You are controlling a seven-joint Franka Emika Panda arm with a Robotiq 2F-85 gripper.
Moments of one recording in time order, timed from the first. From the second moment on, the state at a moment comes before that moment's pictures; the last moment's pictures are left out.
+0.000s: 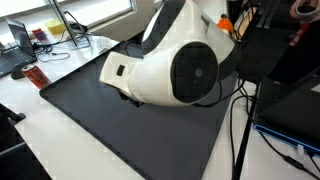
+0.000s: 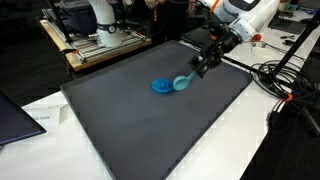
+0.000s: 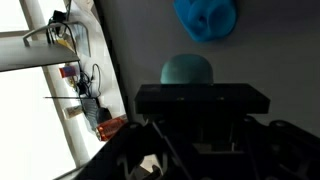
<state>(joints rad) 0.43 1.19 -0.15 -0.69 -0.62 1.36 0.72</state>
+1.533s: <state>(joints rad) 0.22 0.99 0.06 -0.74 -0.39 1.37 0.27</state>
